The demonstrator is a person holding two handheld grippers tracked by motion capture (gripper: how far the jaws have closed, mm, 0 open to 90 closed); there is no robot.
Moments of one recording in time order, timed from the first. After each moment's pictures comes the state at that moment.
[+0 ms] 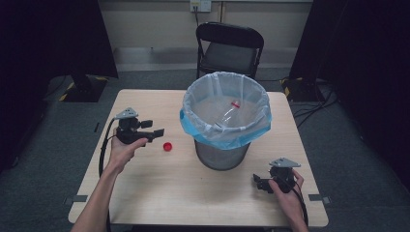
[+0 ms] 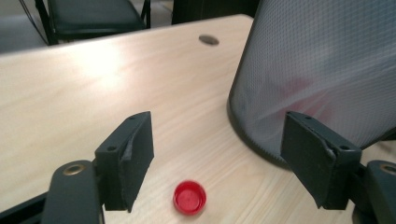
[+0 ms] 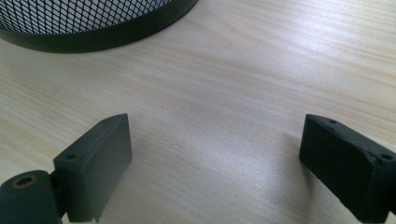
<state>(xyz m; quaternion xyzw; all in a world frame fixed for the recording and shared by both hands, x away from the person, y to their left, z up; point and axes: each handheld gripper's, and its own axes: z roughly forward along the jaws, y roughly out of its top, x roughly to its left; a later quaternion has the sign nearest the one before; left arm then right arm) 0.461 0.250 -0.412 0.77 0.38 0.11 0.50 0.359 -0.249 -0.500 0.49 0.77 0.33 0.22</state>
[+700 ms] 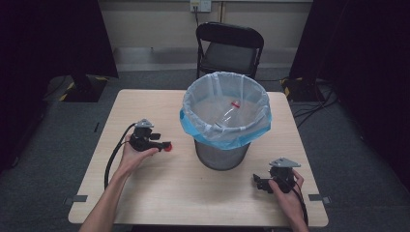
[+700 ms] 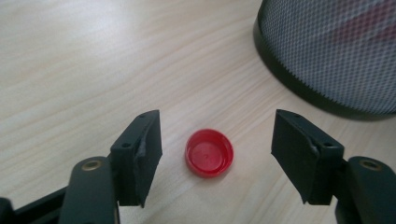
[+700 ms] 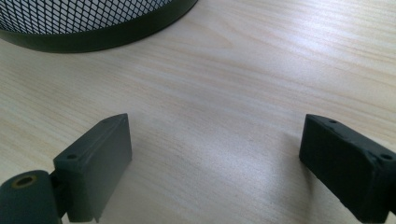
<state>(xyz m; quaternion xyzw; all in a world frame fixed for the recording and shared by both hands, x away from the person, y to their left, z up) 0.478 0.228 -0.467 0.82 0.38 0.09 0.41 0.359 -0.249 -0.500 0.49 0.77 0.33 0.22</state>
